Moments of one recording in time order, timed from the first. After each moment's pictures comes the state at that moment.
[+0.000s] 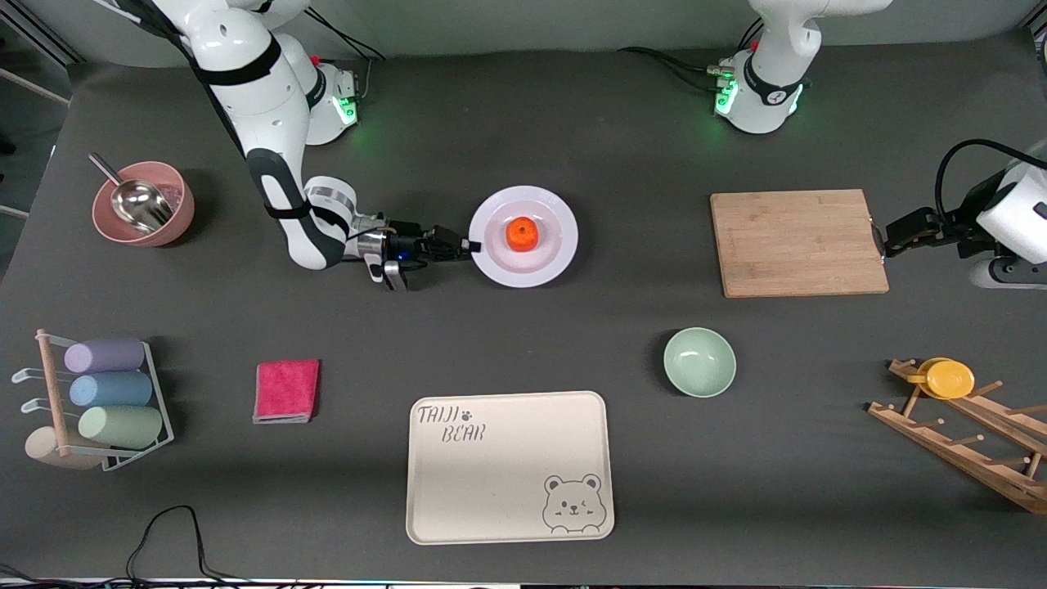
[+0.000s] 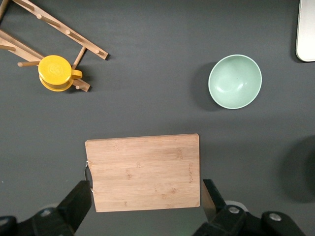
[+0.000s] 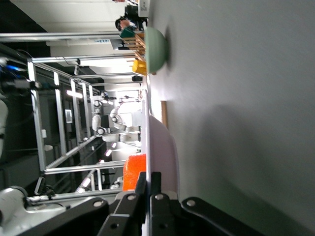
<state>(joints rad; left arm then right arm) -0.05 0.03 0.04 -1.65 -0.01 1.62 0.02 0.53 0.55 -0.14 -2.39 2.06 1.73 -1.30</state>
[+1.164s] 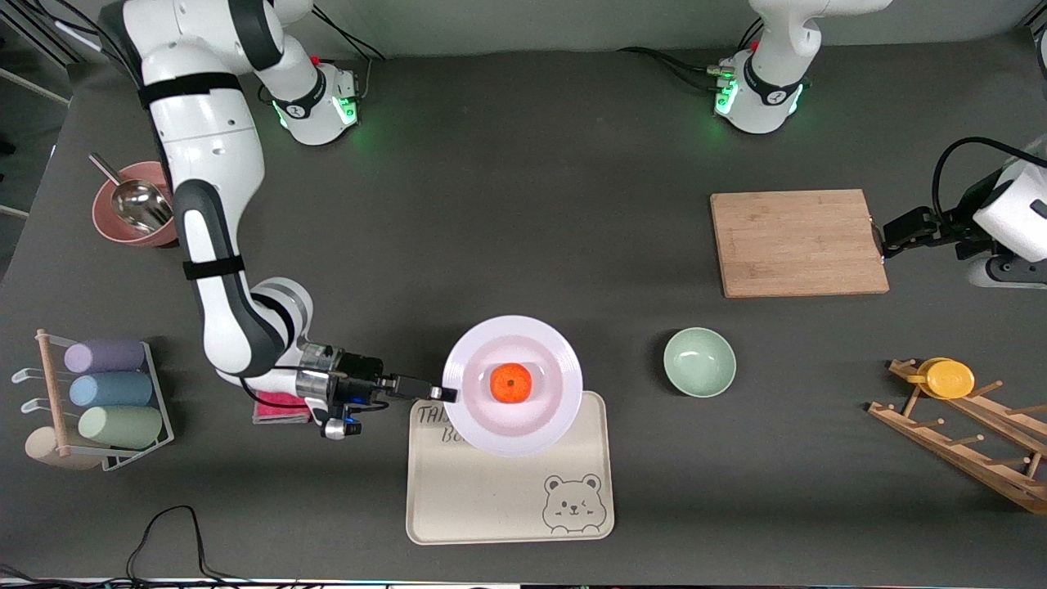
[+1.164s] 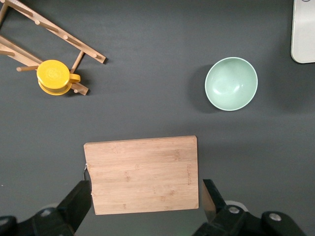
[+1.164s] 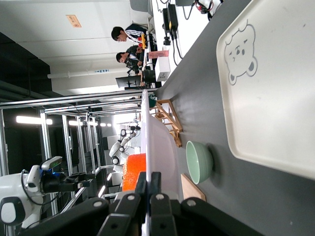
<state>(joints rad) -0.04 0.03 0.02 -1.64 -0.01 1.62 0.02 0.35 0.82 -0.17 -1.49 1.81 1.91 -0.63</state>
